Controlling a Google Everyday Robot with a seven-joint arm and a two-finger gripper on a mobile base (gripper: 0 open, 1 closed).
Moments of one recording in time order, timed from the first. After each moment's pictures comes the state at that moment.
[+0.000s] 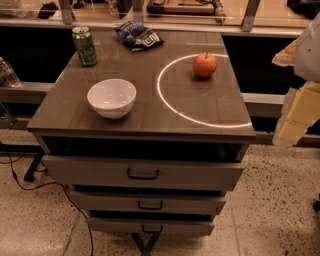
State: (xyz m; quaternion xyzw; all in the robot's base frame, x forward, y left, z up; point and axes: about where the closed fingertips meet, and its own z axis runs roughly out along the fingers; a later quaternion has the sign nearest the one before) arm 0.438 -0.216 0.978 -0.60 0.78 -0.04 0.16
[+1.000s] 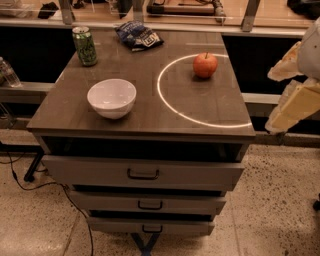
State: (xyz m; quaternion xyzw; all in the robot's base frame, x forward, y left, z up) arm 0.437 -0.215 0.984 -0.59 0.78 -0.03 0.19
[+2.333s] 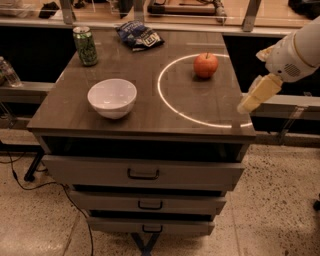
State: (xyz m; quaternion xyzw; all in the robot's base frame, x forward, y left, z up) arm 0.594 -0.236 0.910 -0.52 0.79 0.04 0.31
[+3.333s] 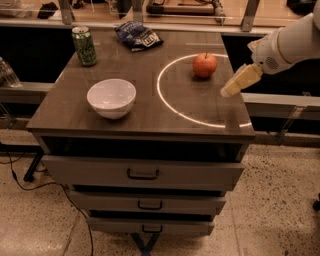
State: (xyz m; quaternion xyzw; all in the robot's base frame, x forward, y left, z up) arm 0.661 -0.224 0.907 -0.48 0.79 0.05 0.38
